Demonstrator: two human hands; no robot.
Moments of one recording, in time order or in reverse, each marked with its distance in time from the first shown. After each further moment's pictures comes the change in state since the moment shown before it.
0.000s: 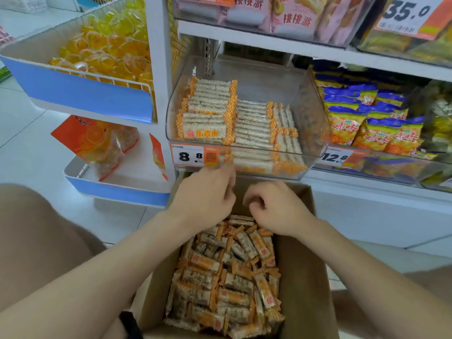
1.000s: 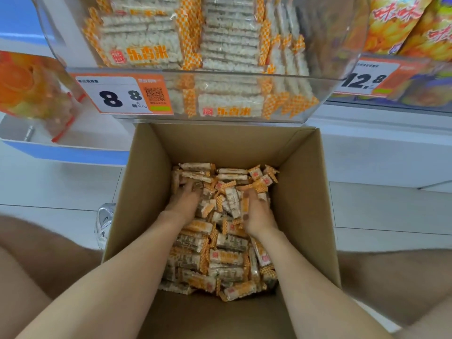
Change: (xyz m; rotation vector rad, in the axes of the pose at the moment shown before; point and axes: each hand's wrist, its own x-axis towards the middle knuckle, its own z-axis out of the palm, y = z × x) left_hand -0.045 -0.122 0.261 0.247 -0.822 -0.361; right_hand -0.034 0.111 0.224 0.267 -0.283 0.746
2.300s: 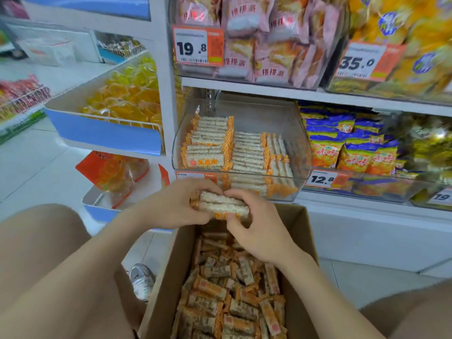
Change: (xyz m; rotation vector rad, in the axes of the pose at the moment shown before) left_hand -0.243 -0.016 -0.262 -0.453 0.432 0.530; right_hand -0.186 -0.154 -0.166 0.195 0.321 -0.816
